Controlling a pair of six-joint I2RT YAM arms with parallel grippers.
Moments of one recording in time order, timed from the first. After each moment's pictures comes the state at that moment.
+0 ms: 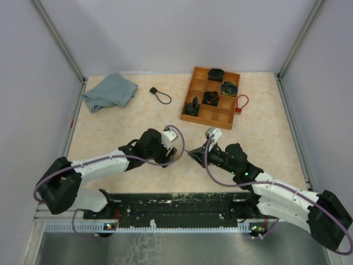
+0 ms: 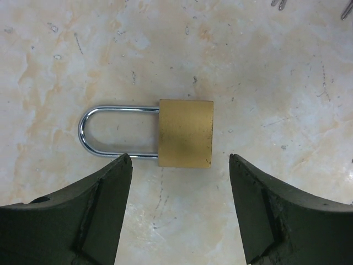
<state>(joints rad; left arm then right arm) -0.81 1.35 0.66 -0.04 0.03 0.01 0.78 0.86 0.30 0.41 -0.20 0.26</state>
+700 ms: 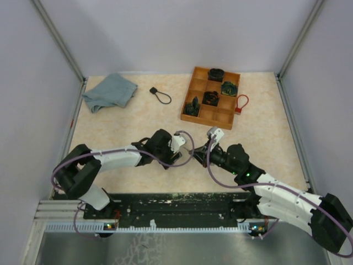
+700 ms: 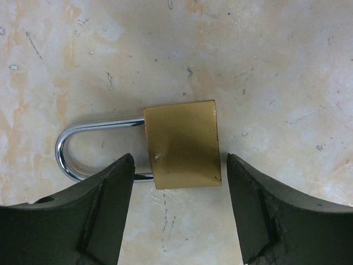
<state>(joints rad) -0.85 1.56 0.75 -0.07 0.01 0.18 0.78 0.82 0.30 0.39 -0.18 0.25</state>
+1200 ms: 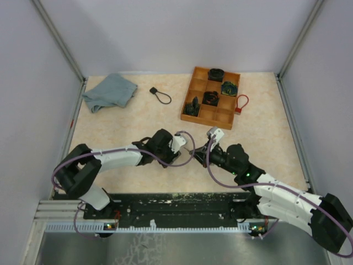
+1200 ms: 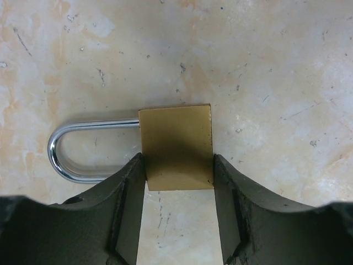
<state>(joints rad) -0.85 1.57 0.77 -0.11 0.02 0.18 0.78 0.82 0.30 0.38 -0.17 0.25</state>
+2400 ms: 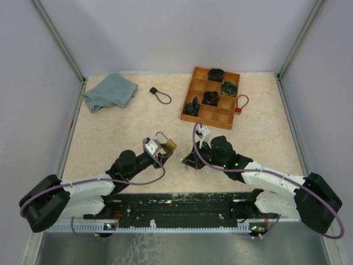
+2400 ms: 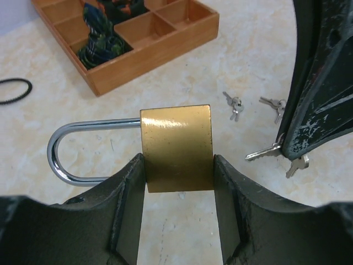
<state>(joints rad) -0.85 1.11 0.21 0.82 0.03 0.05 0.80 1.07 0.45 0.20 -0.29 0.52</state>
